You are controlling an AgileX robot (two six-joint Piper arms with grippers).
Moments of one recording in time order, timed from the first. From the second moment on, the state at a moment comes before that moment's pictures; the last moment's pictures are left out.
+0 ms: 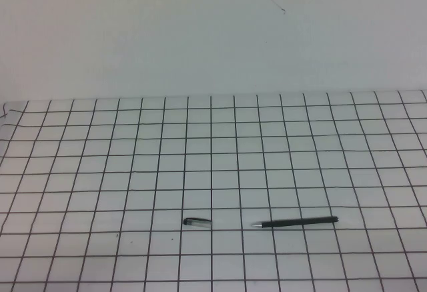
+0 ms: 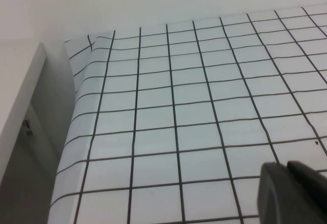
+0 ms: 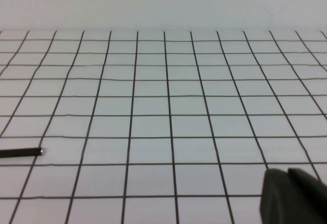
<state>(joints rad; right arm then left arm) -0.03 -0.02 0.03 -0.01 0.30 -0.02 -0.04 0.00 0.00 -0.05 0.31 0.06</state>
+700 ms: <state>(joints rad) -0.03 -0.02 0.03 -0.01 0.30 -0.02 -0.04 0.00 0.00 -0.04 0.31 0.06</state>
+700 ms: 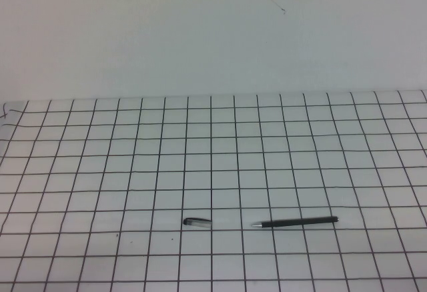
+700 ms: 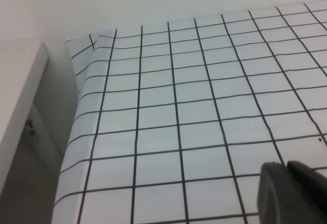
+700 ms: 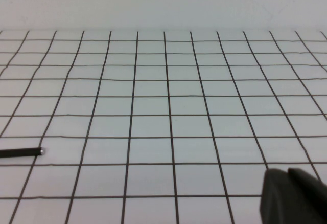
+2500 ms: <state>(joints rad) -0.03 -0.02 0.03 -0.05 -0.91 -0.06 -0.04 0.00 0.00 -0.06 -0.96 0.07</state>
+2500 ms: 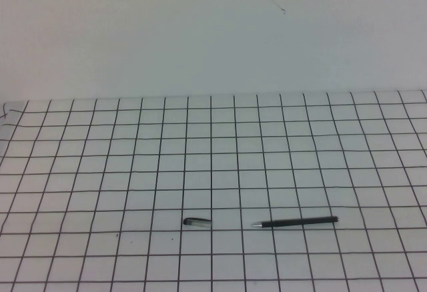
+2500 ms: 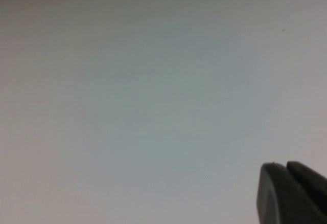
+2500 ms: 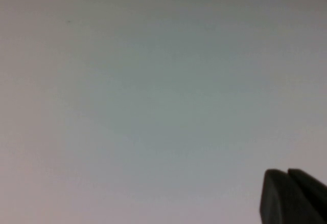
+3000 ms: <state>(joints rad) -0.03 -0.02 0.03 -0.05 -0.92 -0.04 -0.04 0.00 -0.04 0.12 -0.60 -0.18</state>
